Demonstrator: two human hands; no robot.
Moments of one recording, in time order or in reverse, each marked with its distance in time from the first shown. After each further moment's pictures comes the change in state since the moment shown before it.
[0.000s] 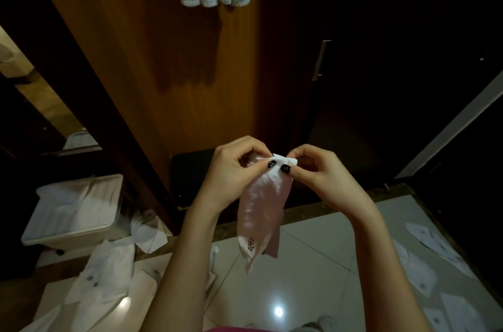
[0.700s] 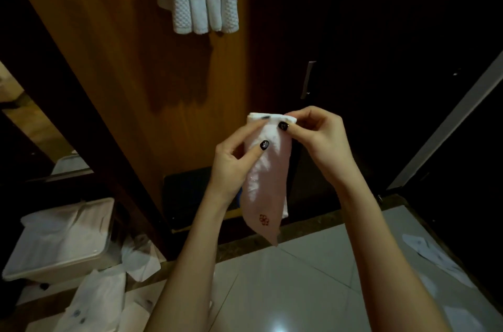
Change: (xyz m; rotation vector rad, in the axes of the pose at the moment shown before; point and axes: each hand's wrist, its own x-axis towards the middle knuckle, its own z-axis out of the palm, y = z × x) left_hand 0.035 0.013 0.007 -0.382 0.126 -0.016; right_hand 0.043 -0.047 -0.019 0.232 0.331 -0.255
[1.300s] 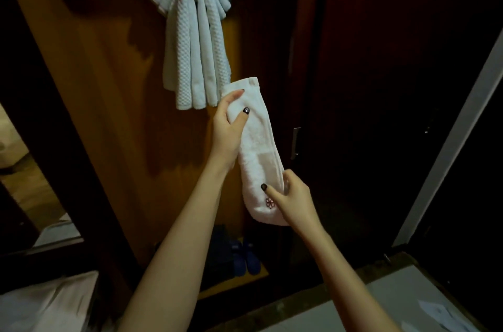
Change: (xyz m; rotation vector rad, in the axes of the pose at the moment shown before) left_hand 0.152 0.045 0.009 -0.043 0.175 0.147; right_hand 0.027 0.040 0.013 -0.434 0.109 -0.039
